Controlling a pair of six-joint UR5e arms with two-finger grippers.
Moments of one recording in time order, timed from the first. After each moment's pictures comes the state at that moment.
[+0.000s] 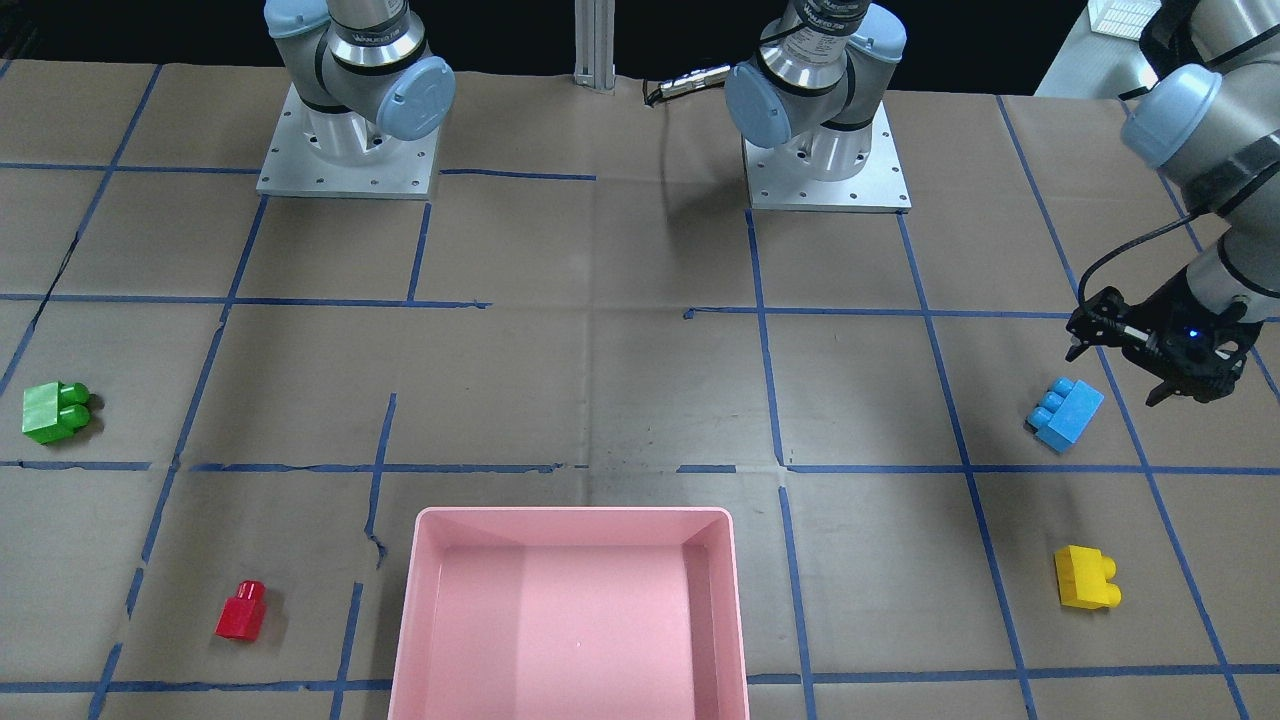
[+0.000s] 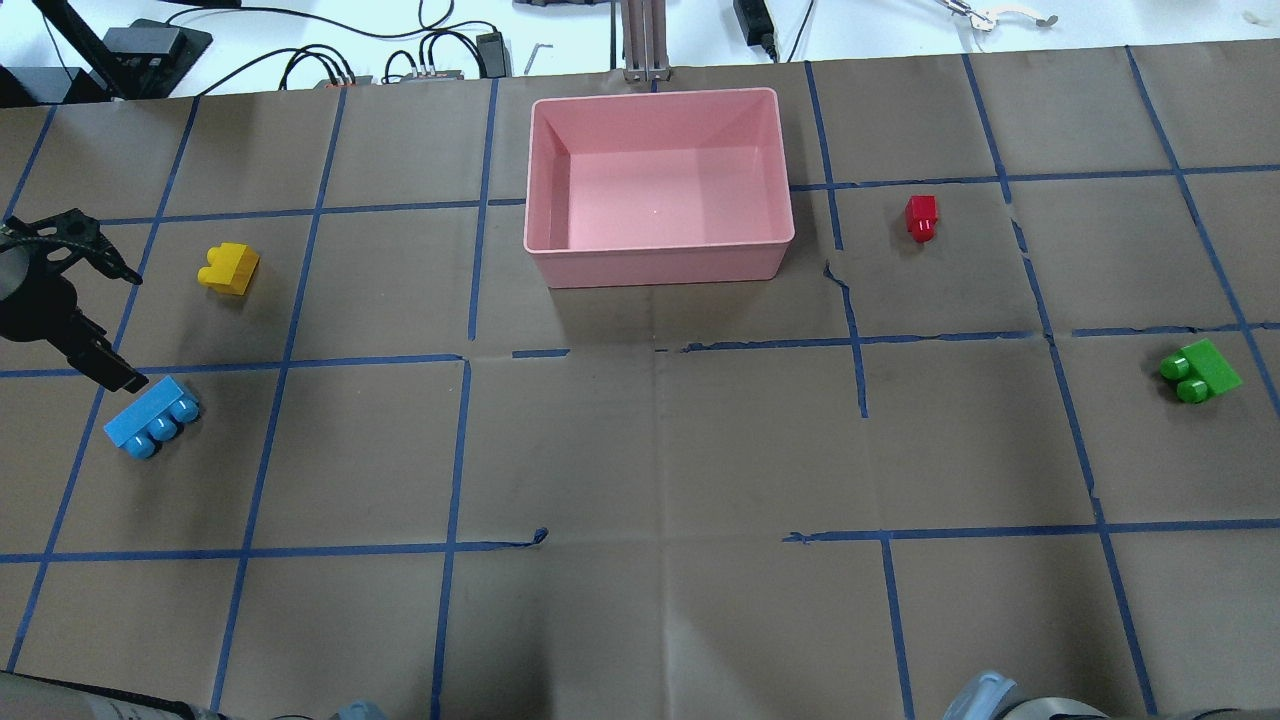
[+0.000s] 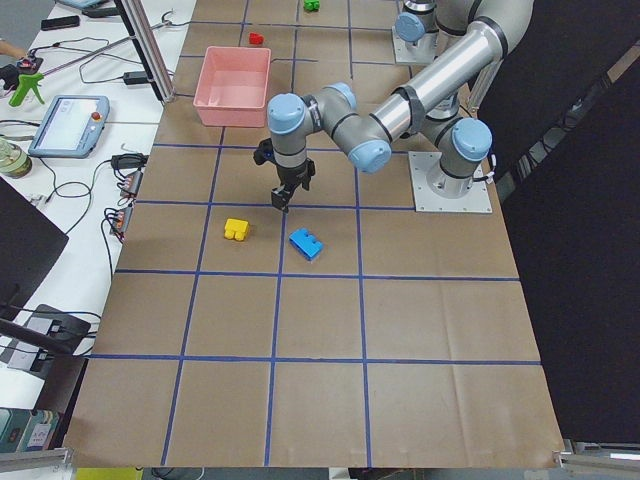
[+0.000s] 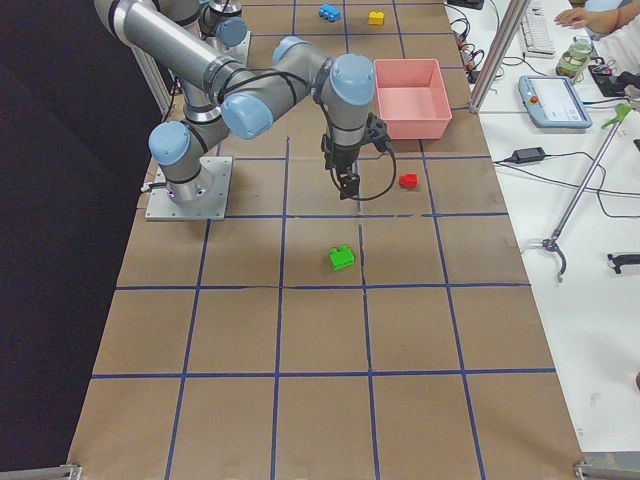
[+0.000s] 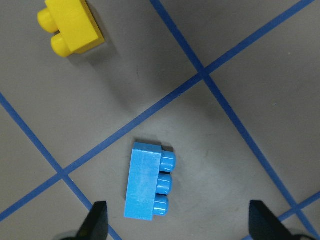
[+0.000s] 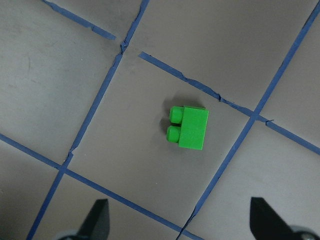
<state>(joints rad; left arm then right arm) -0.92 -1.84 -1.88 -1.01 1.62 1.42 0.83 -1.46 1.65 -1.72 -1.56 -1.25</state>
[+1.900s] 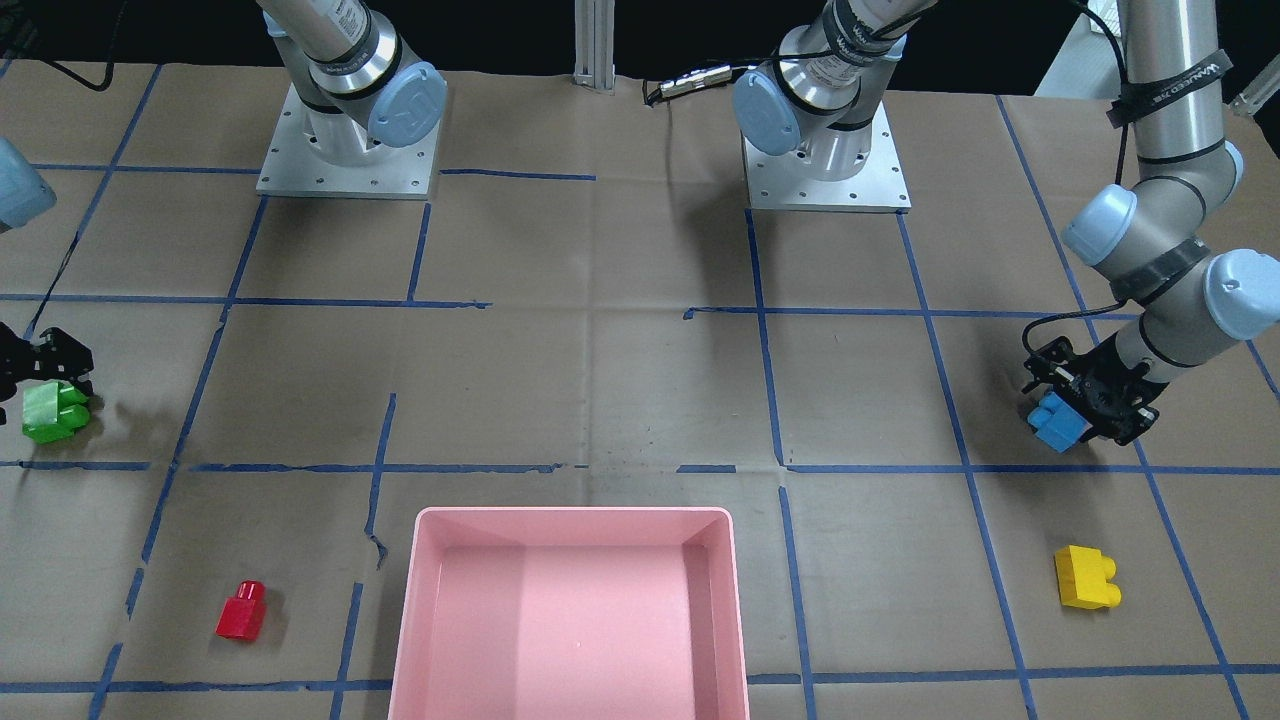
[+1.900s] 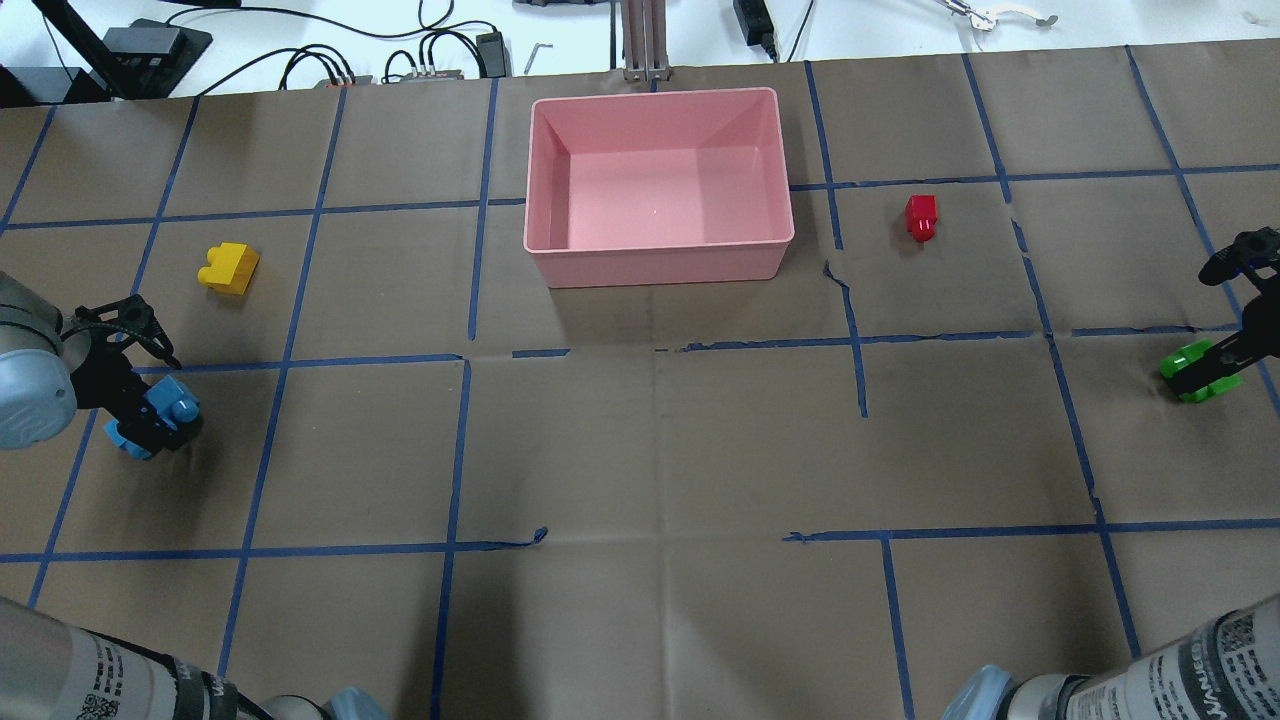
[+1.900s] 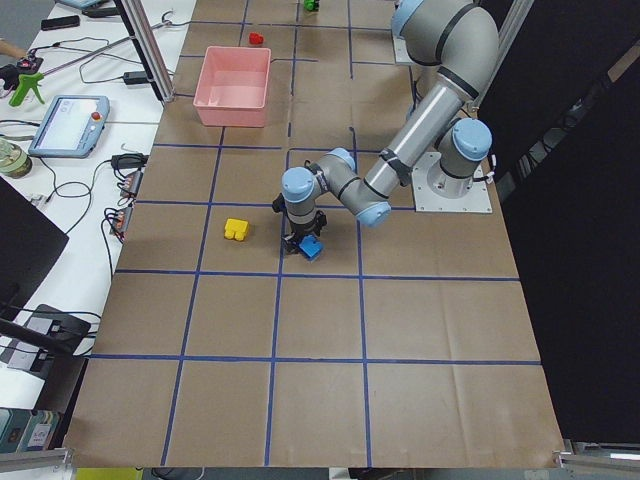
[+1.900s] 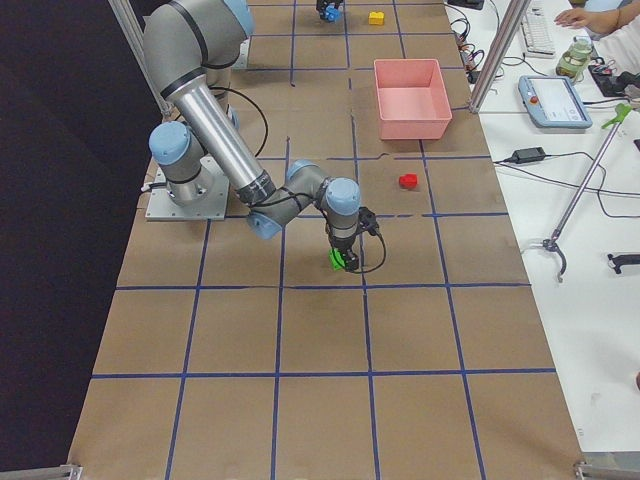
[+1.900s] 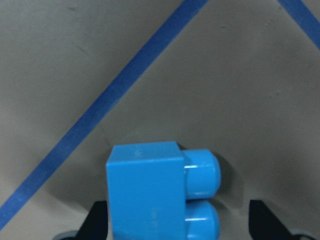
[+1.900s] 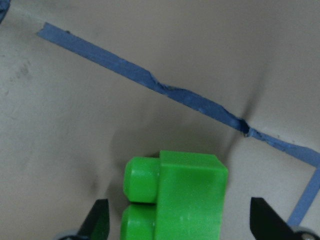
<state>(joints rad) -0.87 -1.97 -1.98 -0.80 1.61 1.56 0.82 -1.19 1.99 -2.41 -1.55 -1.19</state>
